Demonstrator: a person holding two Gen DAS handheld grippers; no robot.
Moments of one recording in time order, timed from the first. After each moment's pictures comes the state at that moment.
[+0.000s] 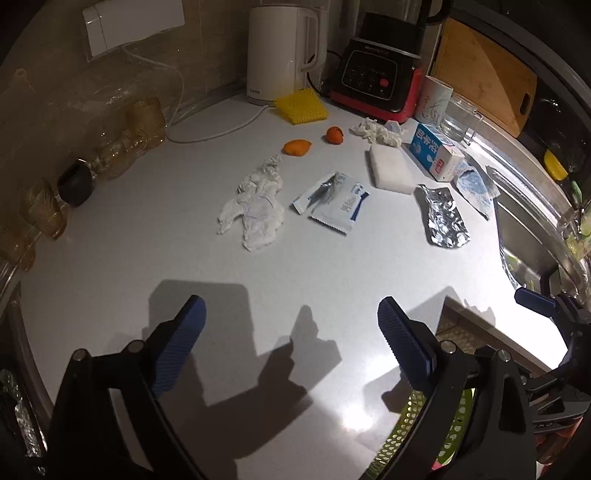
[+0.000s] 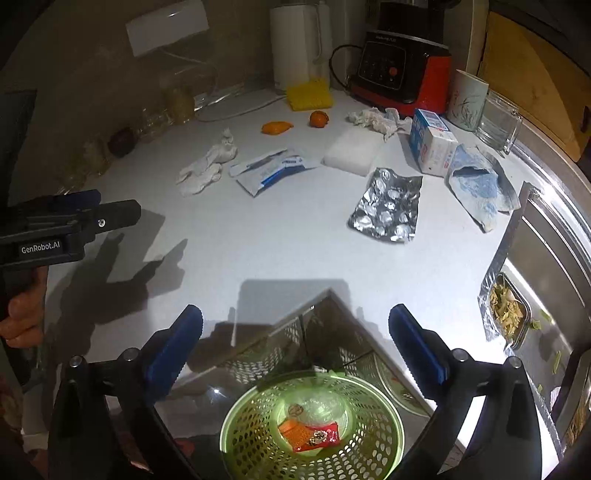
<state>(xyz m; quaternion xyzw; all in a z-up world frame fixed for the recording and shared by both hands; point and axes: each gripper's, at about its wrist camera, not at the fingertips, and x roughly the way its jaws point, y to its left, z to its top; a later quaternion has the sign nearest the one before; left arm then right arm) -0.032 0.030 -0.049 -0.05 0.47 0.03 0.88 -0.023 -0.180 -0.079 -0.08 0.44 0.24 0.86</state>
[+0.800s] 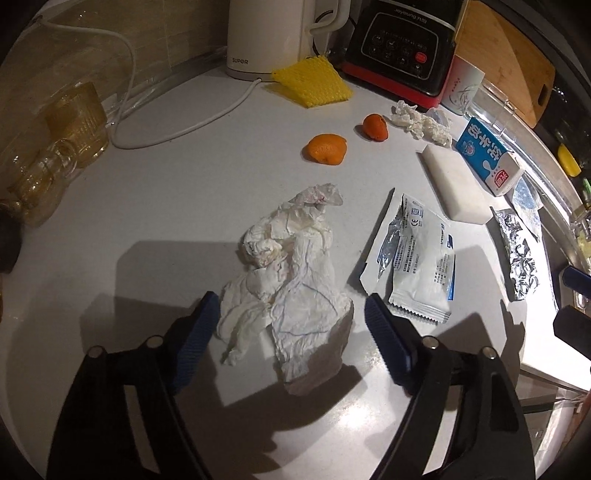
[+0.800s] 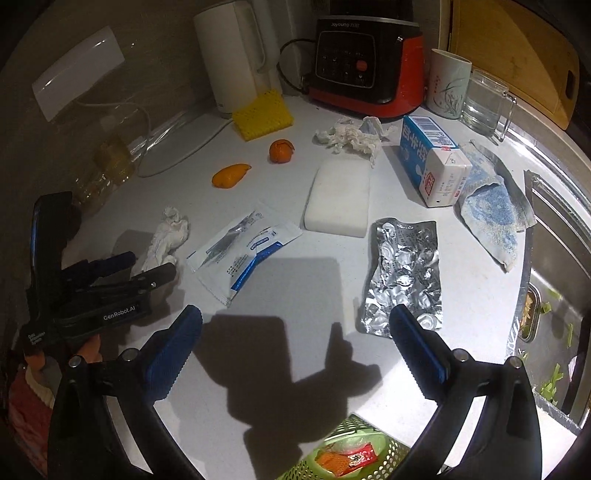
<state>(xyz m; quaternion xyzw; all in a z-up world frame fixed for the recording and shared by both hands) 0.106 0.085 -0.125 -0.04 0.51 -0.03 0.86 0.085 -0.129 -0.077 0.00 0.47 0.15 0.87</state>
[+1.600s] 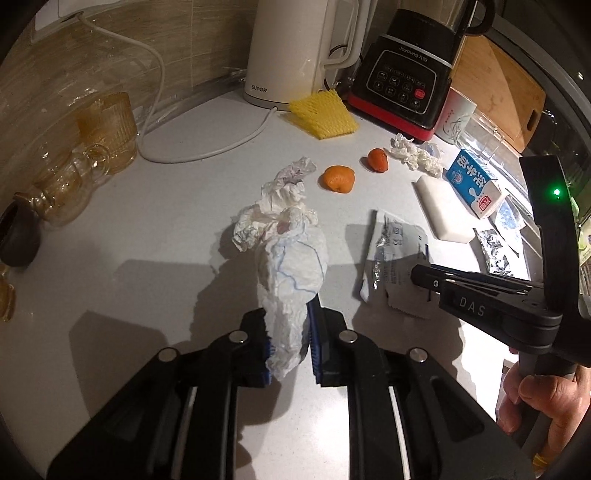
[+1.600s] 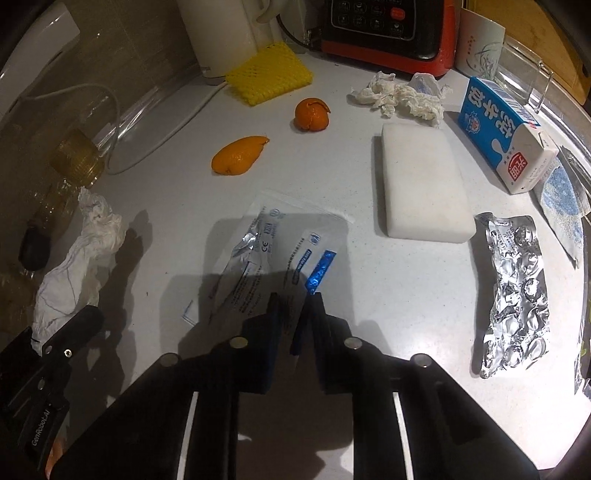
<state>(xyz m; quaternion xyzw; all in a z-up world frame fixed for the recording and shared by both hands) 0.079 0.115 -0.097 -0.07 0.47 -0.04 0.88 0.143 -0.051 -0.129 0.03 0.53 0.11 0.84</state>
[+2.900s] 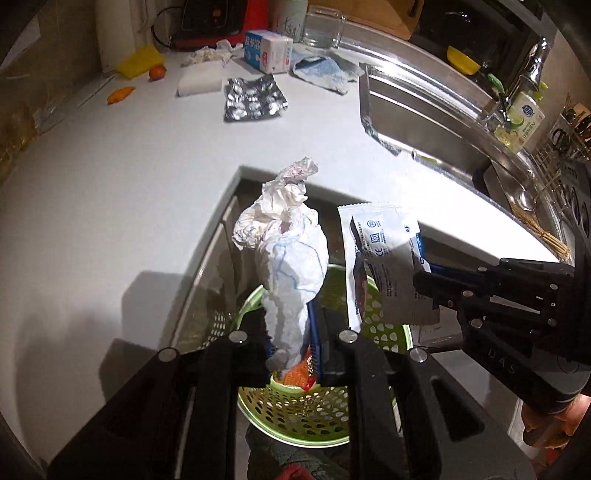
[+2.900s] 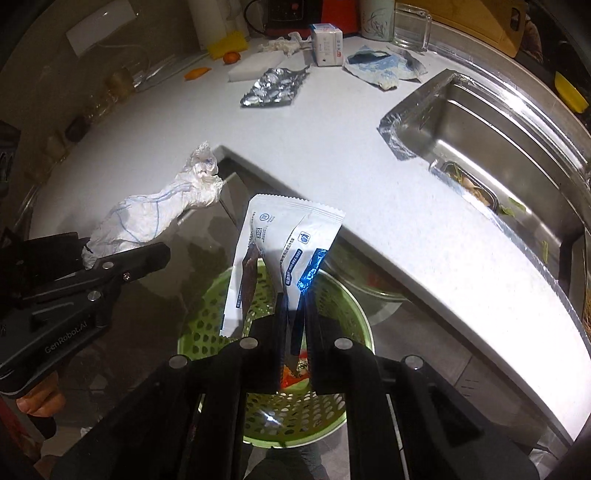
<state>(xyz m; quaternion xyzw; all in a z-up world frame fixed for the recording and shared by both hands) -0.103 -0.152 -0.122 0.00 0.53 -0.14 0.84 -0.101 -0.298 -0.143 -0.04 0.52 0.15 0.84</state>
